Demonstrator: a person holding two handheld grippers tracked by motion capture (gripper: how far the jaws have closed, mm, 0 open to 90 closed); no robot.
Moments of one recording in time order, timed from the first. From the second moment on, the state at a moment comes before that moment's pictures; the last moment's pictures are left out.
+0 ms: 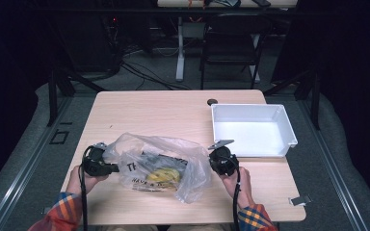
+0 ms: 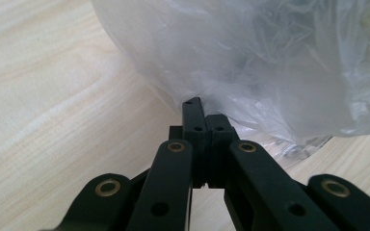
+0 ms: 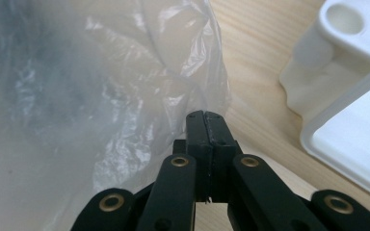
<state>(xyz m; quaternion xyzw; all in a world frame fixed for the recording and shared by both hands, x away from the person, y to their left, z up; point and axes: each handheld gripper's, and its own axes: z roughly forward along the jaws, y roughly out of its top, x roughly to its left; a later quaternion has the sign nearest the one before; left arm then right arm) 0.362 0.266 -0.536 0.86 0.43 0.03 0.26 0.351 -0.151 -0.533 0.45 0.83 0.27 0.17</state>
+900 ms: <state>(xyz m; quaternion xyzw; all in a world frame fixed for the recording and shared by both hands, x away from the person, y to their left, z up) 0.343 0.286 -0.488 0.86 0.44 0.01 0.27 0.329 -0.166 -0.499 0.45 0.84 0.28 0.13</state>
